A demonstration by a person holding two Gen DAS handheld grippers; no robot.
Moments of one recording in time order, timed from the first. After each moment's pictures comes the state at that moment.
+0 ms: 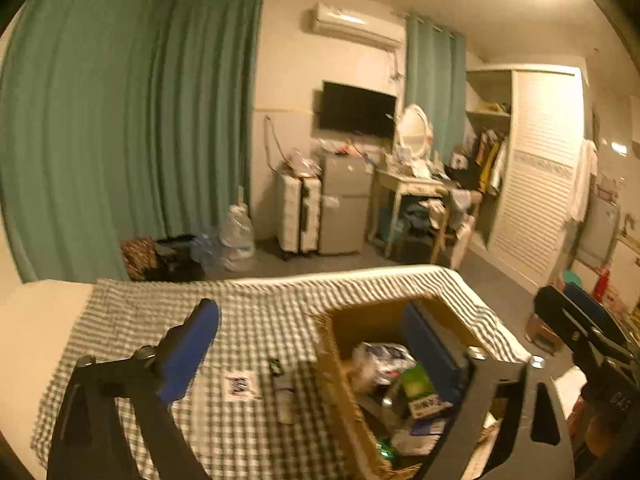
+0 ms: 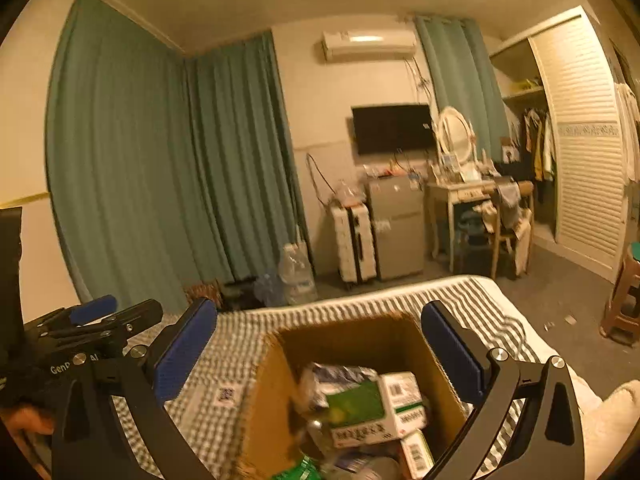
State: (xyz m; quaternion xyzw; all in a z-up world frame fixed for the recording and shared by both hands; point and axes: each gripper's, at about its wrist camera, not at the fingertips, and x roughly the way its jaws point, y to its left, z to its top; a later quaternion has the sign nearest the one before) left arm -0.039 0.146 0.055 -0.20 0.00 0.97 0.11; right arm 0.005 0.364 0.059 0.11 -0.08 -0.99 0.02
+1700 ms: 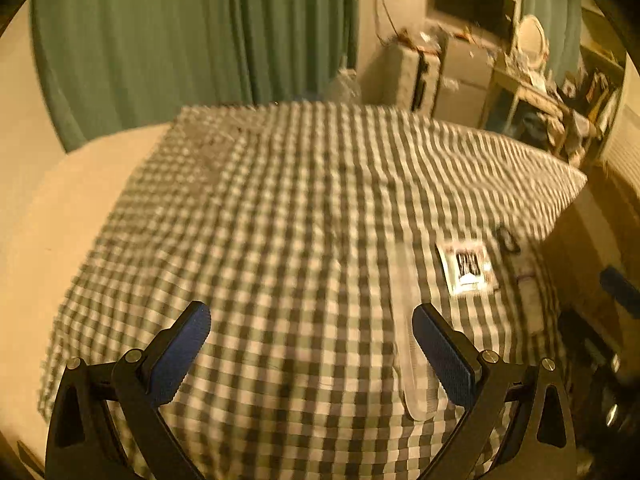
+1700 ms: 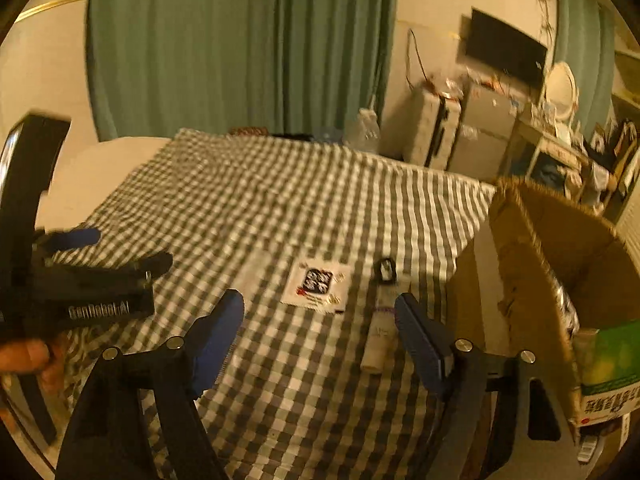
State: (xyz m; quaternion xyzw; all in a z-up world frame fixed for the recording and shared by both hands) left arm -0.157 -0.023 -0.176 -0.43 -0.01 0.90 -0.02; right arm -0.158 0.139 -0.138 0.35 0.07 -0.93 0.10
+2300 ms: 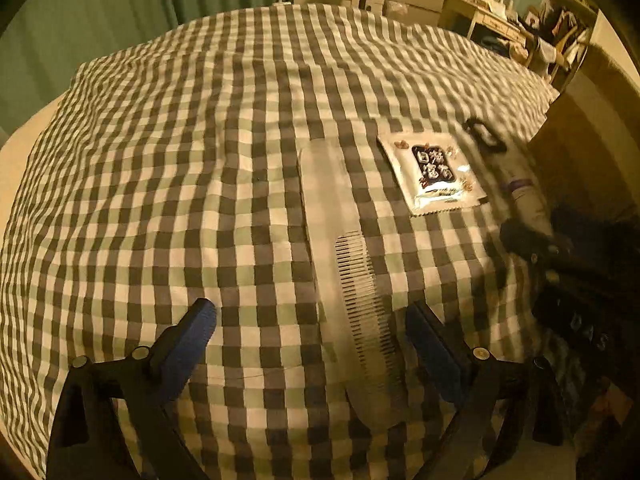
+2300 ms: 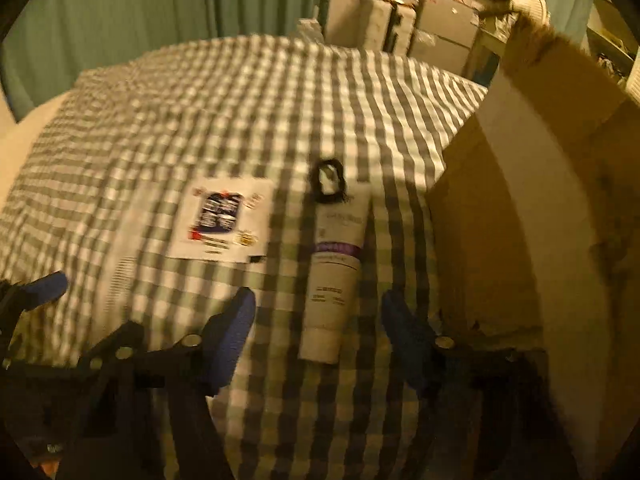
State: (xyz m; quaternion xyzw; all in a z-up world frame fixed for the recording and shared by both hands) left arm -0.188 0.026 -0.245 -0.52 0.03 0.85 0.06; right arm -0.222 0.167 -0.214 0.49 0.05 -0.87 -0.01
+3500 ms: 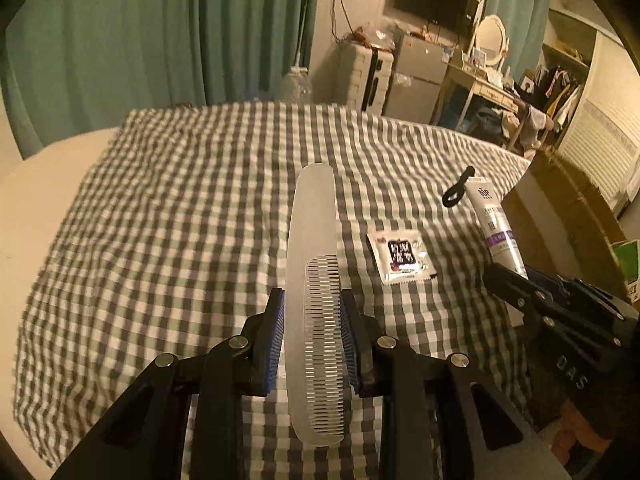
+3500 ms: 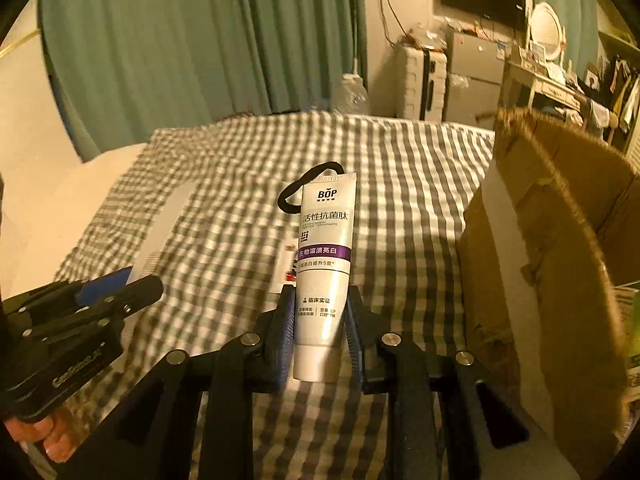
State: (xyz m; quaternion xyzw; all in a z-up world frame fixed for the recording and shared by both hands) left arm -0.147 -0.005 -0.152 -0.42 -0.03 0.91 0.05; right arm -0.169 0.154 -0.134 0.39 0.00 -0.91 0.09
